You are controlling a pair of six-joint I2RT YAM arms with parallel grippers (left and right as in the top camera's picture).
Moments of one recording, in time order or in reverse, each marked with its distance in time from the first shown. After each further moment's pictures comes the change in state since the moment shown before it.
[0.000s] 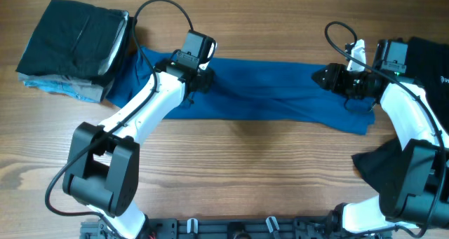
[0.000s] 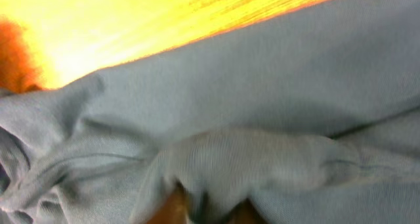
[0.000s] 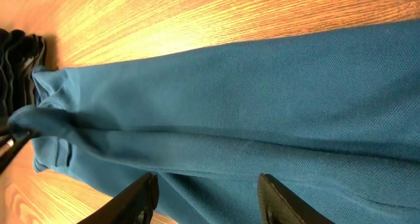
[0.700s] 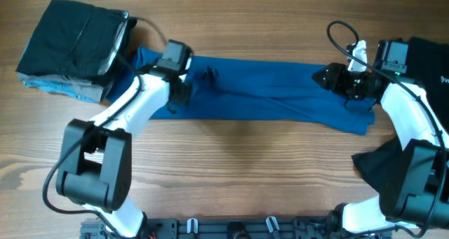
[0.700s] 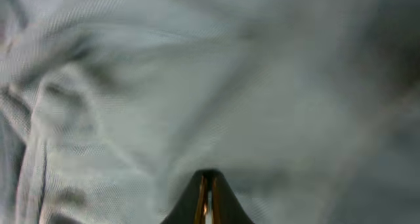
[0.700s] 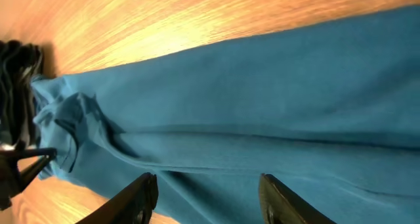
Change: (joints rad) left arm 0.143 0.007 -0.125 -0.093 -0.009 -0.121; right arm -0.016 0.000 0.000 -0.015 0.025 0.053
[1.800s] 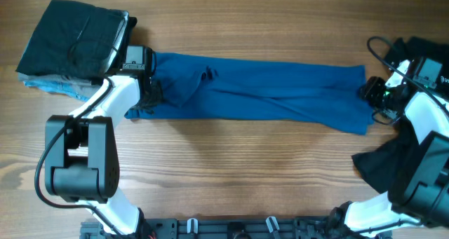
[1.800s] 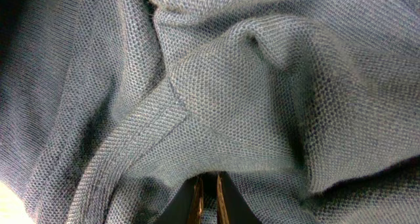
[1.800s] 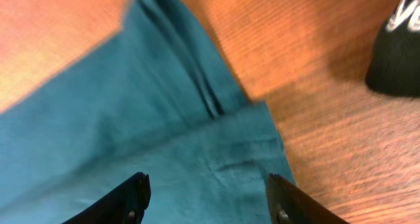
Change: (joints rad) left arm 0.208 0.031 -0.054 0.042 0.049 -0.154; right arm -0.216 0.042 -0.048 0.055 0.352 0.022
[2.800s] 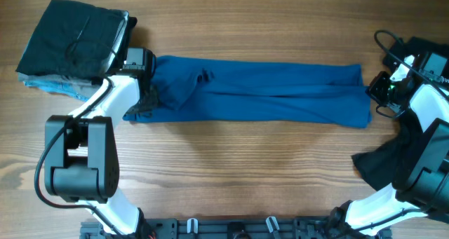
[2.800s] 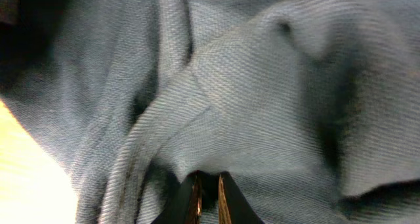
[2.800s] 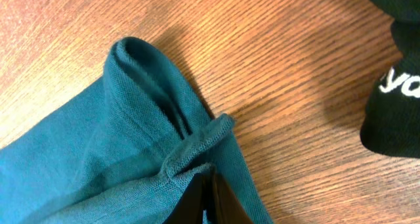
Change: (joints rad) left arm 0.005 0.000 0.001 -0.077 -0.103 0.000; right arm -0.025 0.095 0.091 0.005 -0.031 0.003
